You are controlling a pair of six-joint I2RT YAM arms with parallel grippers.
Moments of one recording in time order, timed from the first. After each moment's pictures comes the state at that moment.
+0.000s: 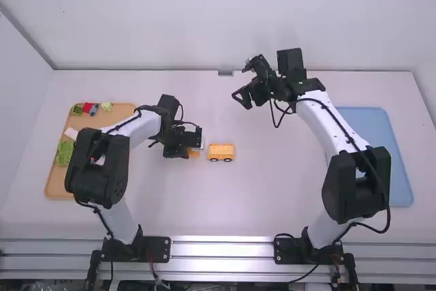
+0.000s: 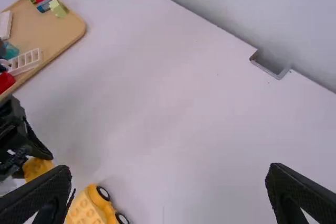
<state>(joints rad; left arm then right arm) -0.17 1.84 1.10 -0.73 0.34 1.35 0.23 1.76 1.43 -0.48 -0.57 -0.31</state>
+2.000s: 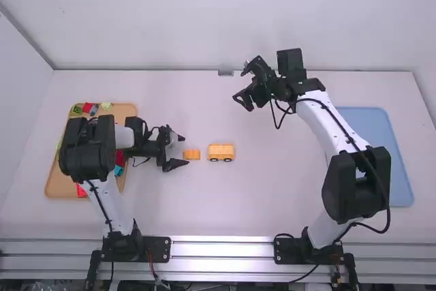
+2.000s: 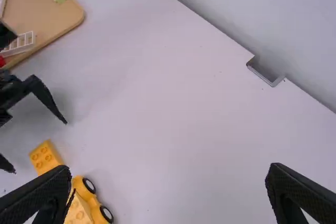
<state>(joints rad) 0.17 2.08 0.91 -0.30 1.13 1.42 0.23 1.76 1.43 -0.49 -0.56 -0.42</state>
